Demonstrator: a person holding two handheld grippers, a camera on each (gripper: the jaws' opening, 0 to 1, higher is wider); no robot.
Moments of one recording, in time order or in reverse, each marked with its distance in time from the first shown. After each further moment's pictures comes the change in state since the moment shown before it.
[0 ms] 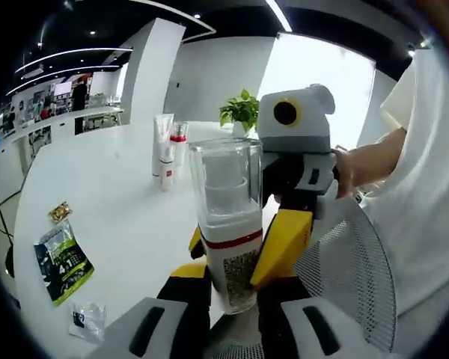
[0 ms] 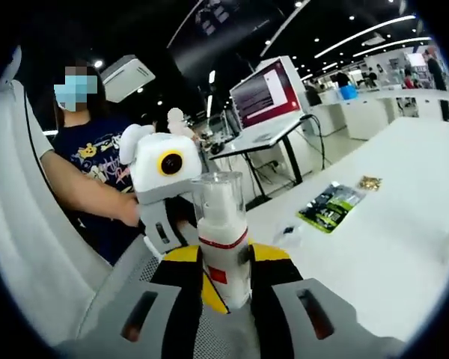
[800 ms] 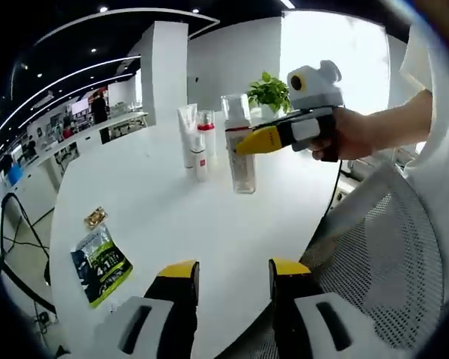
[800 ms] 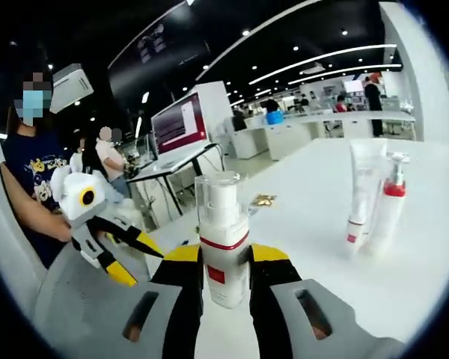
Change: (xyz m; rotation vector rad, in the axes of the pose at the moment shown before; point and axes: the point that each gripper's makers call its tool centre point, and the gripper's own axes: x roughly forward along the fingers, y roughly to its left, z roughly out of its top) left arm 0.003 0.043 -0.010 0.124 0.043 0.304; right arm -0.123 -0.135 0.010 0.020 -0.158 -0.579
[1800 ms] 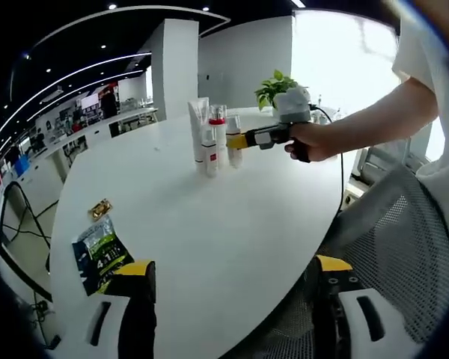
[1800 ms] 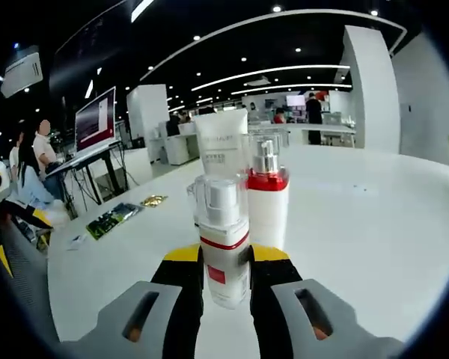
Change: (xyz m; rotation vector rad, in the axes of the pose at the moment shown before) left arm 0.011 0.009 -0.006 -0.066 0.013 0.031; right arm 0.017 -0.152 -0.017 -0.029 -0.042 -0.333
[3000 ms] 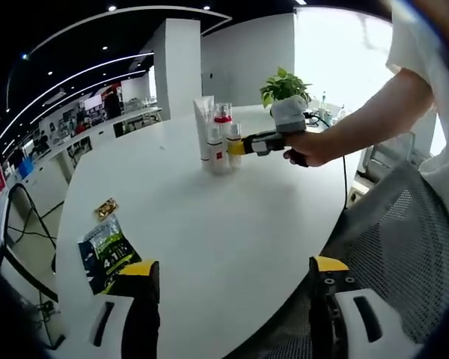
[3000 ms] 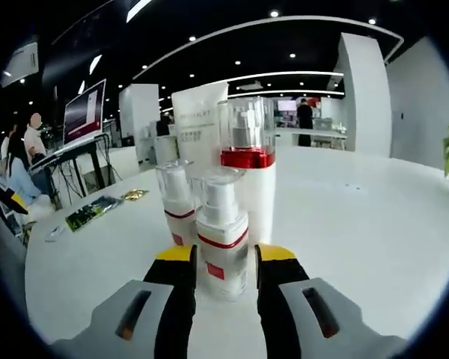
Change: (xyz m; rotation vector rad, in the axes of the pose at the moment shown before) left arm -0.002 0.005 -0.002 0.014 0.010 0.036; right arm 0.018 -0.019 -0.019 -0.046 0.006 -0.063
